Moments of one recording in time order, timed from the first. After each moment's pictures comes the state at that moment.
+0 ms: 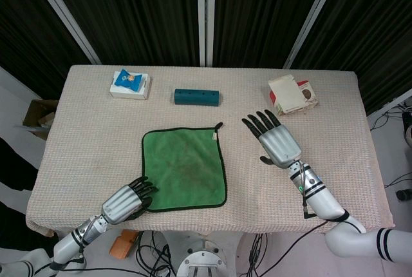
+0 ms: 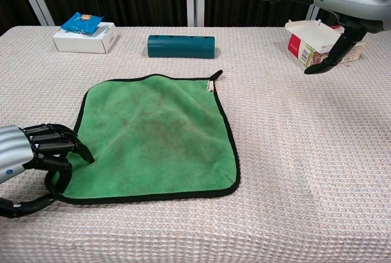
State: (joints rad) left arm -0.39 -1.64 0.26 -1.04 1.91 1.45 -0.12; right arm 0.70 -1.26 0.12 -1.78 -1.25 1.07 -0.47
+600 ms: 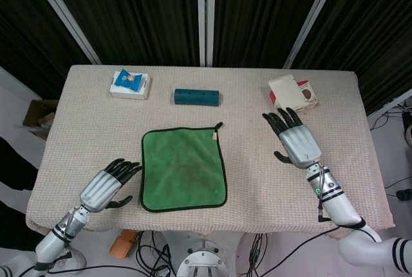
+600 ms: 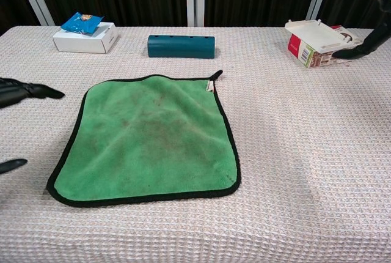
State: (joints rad) left arm -0.36 -1.43 0.17 -1.32 1.74 1.44 -0.01; right arm 0.60 -1.19 0.11 -1.81 -1.26 1.16 -0.38
